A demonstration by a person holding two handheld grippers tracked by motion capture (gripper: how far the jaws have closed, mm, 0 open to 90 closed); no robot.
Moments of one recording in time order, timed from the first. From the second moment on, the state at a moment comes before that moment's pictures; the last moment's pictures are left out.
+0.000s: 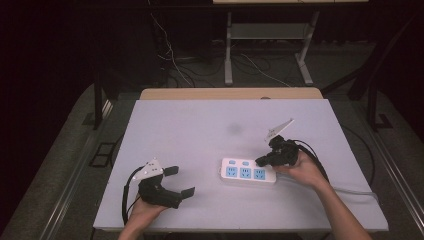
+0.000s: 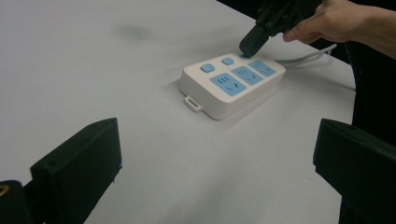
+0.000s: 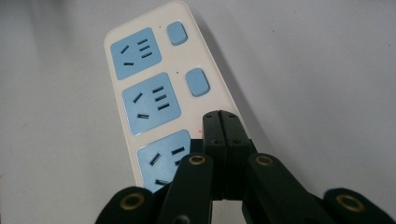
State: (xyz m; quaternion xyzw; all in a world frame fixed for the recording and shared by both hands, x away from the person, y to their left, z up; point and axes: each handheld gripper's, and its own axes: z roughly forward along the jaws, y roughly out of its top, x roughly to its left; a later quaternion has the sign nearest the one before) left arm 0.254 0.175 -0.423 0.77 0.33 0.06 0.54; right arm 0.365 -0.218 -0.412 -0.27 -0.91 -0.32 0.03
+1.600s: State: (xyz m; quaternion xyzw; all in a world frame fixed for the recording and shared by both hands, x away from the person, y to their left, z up) left arm 0.251 0.175 -0.422 0.76 0.33 0.06 0.55; right arm 0.301 -0.300 -0.364 -0.38 -0.83 -0.42 -0.04
